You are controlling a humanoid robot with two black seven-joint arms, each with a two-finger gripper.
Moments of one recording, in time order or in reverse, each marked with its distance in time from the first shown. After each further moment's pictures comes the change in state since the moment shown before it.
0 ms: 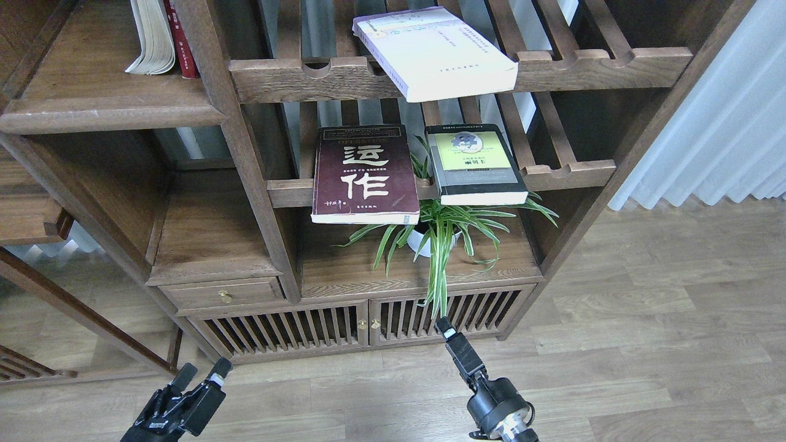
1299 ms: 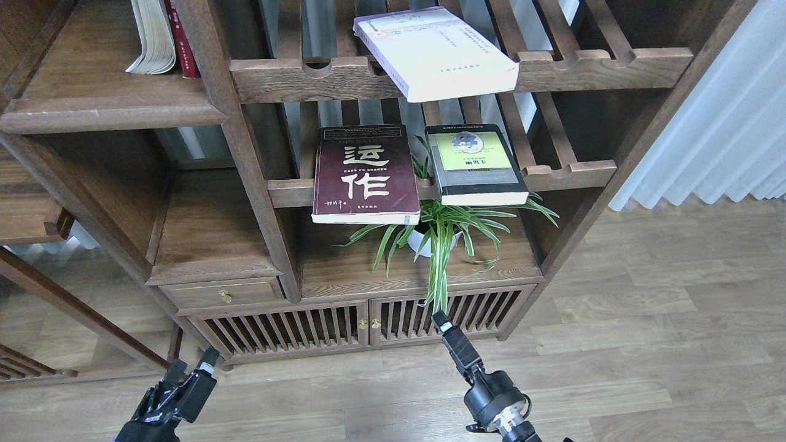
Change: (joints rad) left arm -0.047 -0.064 -0.070 0.095 -0.027 0.000 0.000; right arm 0.002 0.000 -0.040 0.002 0.009 0.000 -0.003
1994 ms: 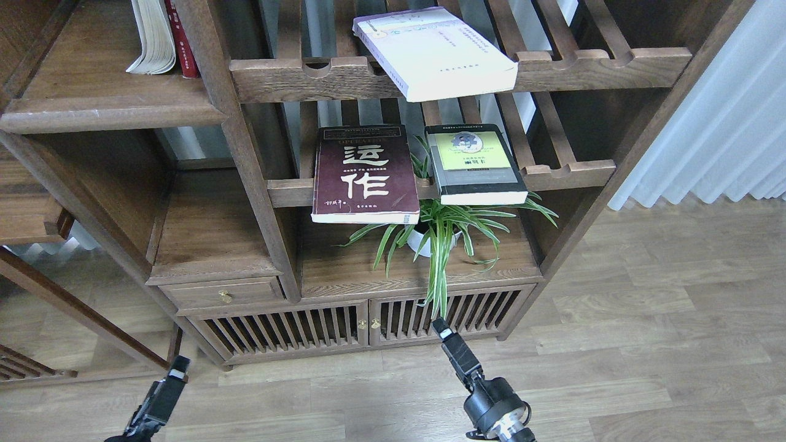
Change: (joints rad) left arm 0.120 -0.009 -0.136 -0.085 -0.299 0.000 0.153; right arm 0.060 0.000 0.016 -0.003 0.117 0.000 0.006
